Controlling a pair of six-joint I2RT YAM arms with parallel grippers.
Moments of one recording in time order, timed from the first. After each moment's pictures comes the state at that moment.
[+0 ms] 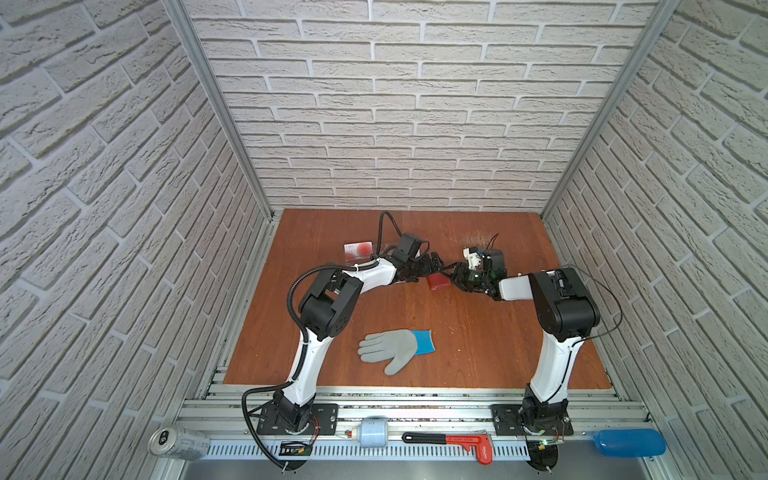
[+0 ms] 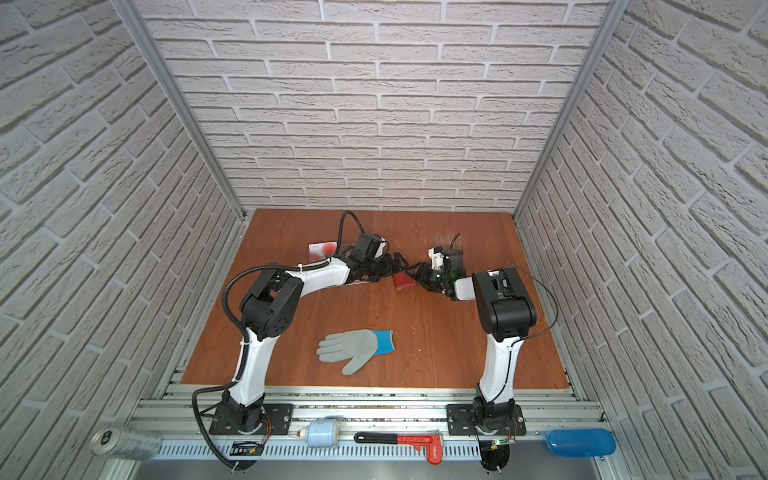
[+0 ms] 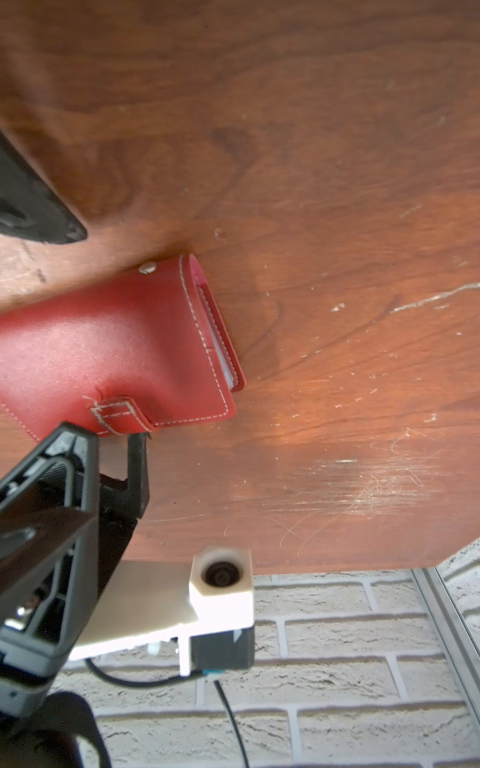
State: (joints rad) left arm -0.66 2.19 1.55 -0.09 0.29 -0.81; right arm 0.09 1.99 0.93 0.36 -0.68 0.78
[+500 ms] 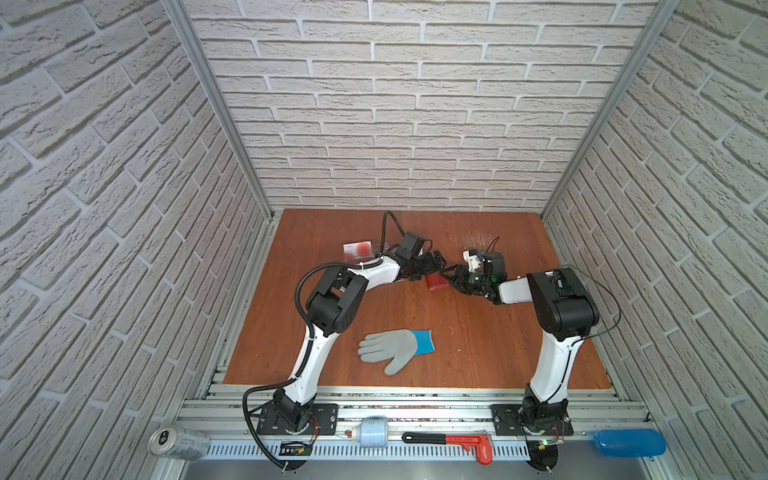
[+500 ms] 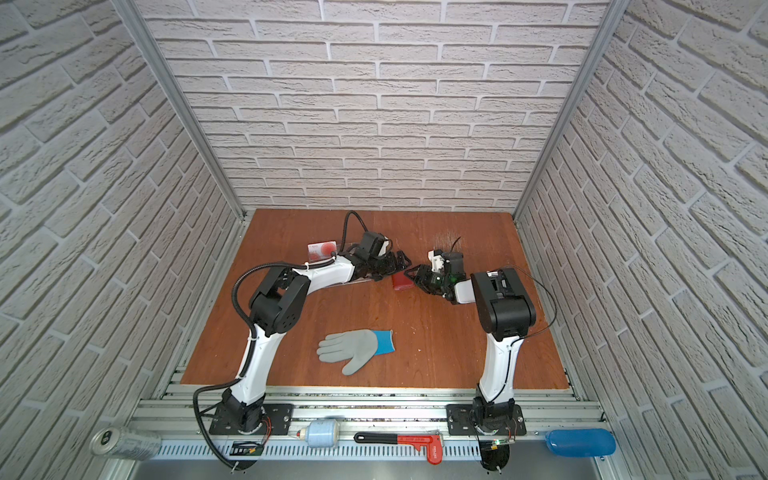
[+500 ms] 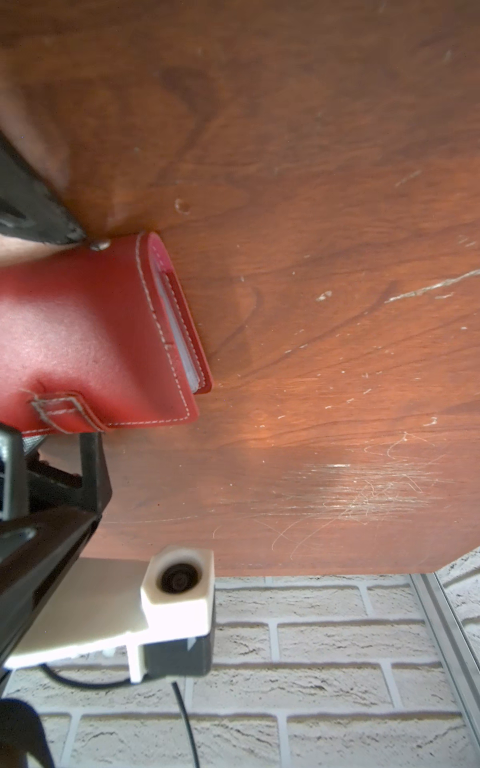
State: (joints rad) left arm -0.66 2.27 1.64 -0.11 0.31 -0.83; right arm 0.09 2.01 0.88 0.46 -0.72 0.84
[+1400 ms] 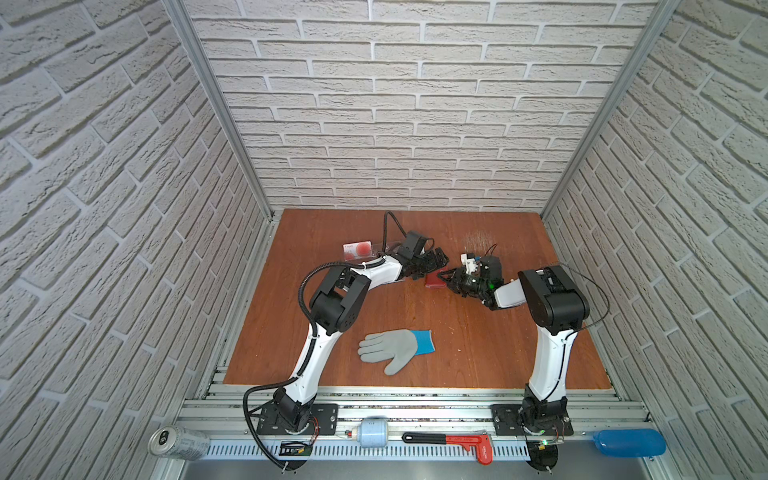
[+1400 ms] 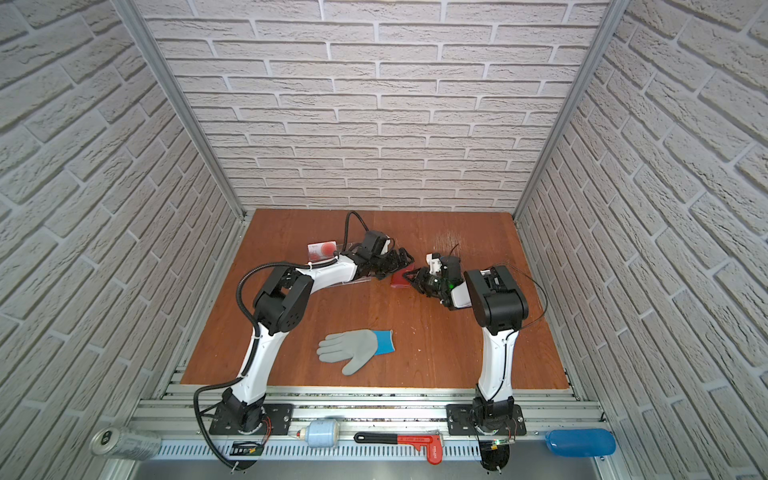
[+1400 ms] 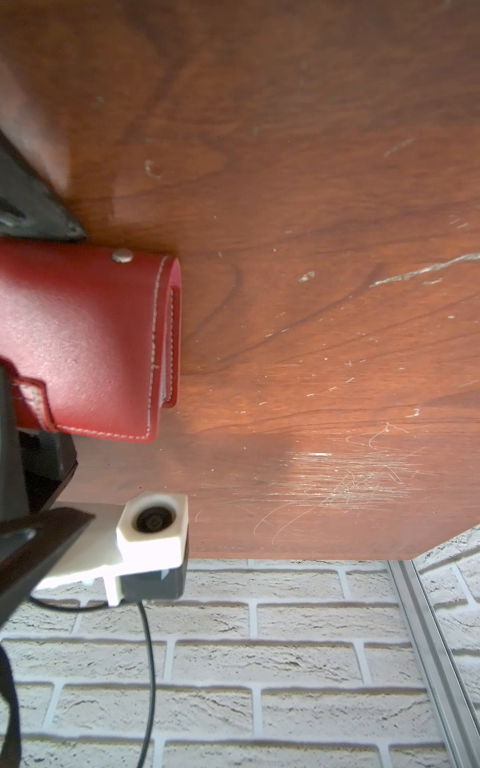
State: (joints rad) left arm -0.67 2.30 1.68 -0.08 0.31 -0.91; right arm 0.11 2.07 0.86 0.65 -0.74 1.00
